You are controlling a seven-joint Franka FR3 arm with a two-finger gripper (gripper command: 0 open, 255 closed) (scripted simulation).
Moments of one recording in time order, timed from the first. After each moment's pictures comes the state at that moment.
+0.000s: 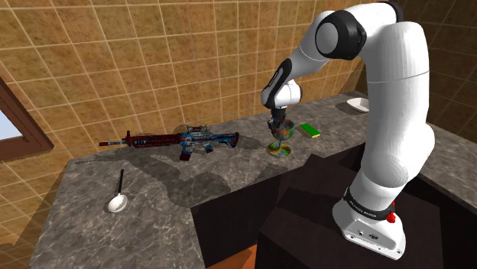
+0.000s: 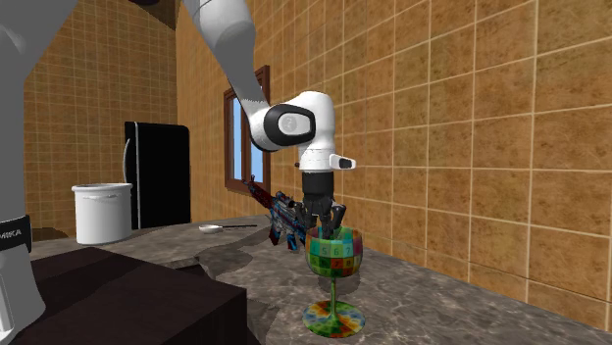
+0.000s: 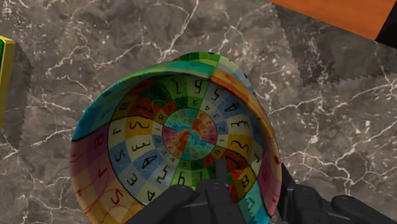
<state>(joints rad) -0.22 0.44 -0.29 -2.21 0.23 2.65 -0.51</state>
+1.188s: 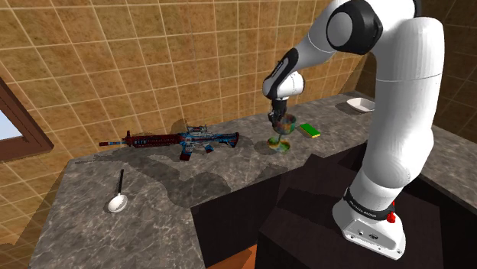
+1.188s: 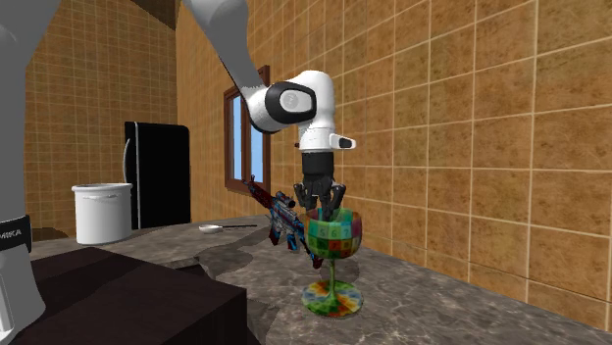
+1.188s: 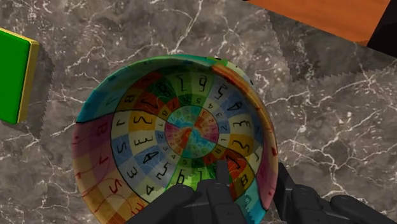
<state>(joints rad) -0.19 0.34 -0.33 -2.22 0.17 2.55 -0.46</state>
